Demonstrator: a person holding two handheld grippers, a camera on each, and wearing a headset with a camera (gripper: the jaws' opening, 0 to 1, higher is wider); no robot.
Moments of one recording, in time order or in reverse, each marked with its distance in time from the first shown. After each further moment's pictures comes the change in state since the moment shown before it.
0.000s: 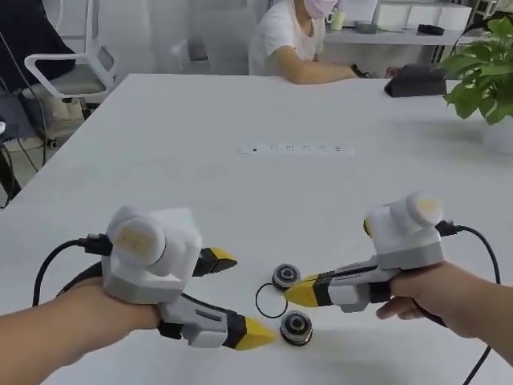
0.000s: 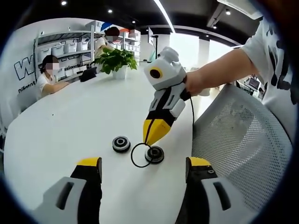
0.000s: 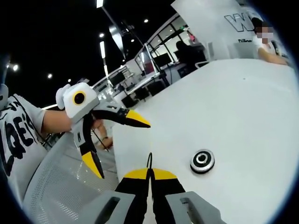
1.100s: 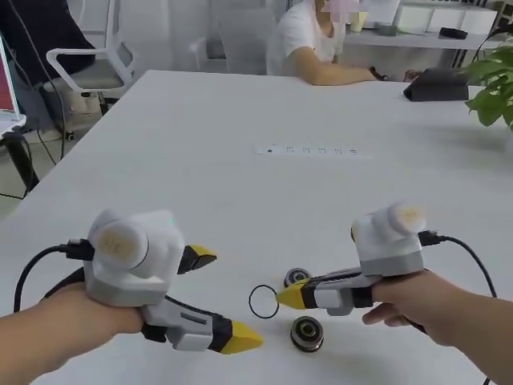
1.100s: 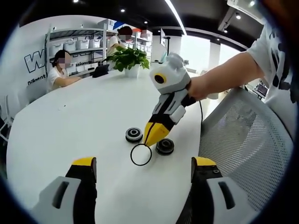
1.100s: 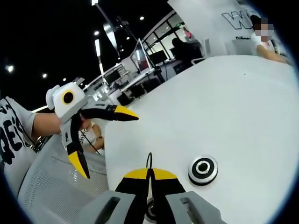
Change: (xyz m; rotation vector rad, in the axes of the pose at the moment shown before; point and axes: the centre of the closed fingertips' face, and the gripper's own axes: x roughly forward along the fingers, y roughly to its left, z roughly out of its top) left arm -0.018 0.019 -0.017 -0.068 -0.003 0.079; right arm 0.032 -0.015 0.000 0.014 0.024 -0.040
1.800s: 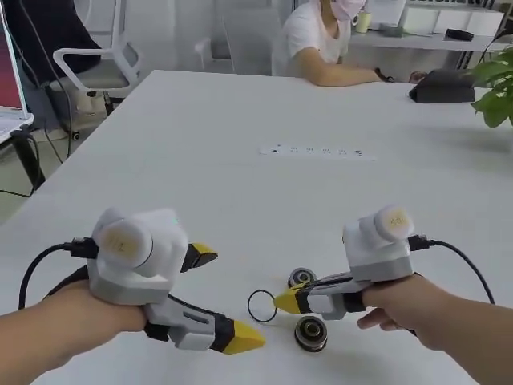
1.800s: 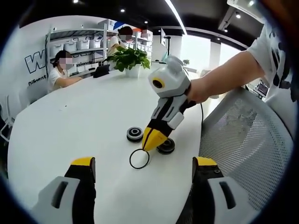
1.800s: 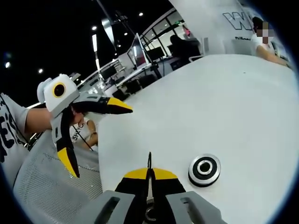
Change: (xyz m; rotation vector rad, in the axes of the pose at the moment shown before) left arm -0.003 0.001 -0.001 0.006 -0.001 0.010; right arm 0.010 -0.006 -0.008 -0.018 0.034 -0.048
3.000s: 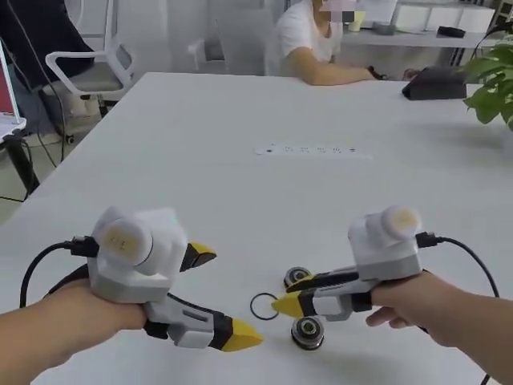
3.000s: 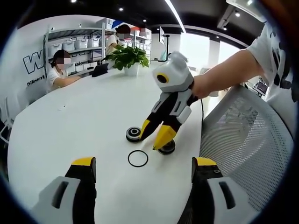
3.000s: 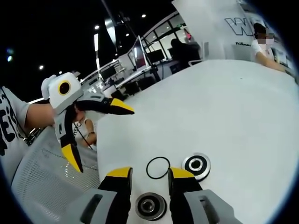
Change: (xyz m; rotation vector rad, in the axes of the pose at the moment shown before) left arm 0.005 0.001 0.001 0.011 0.018 -0.010; right arm -0.018 -0.005 0.001 -0.035 -0.020 -0.027
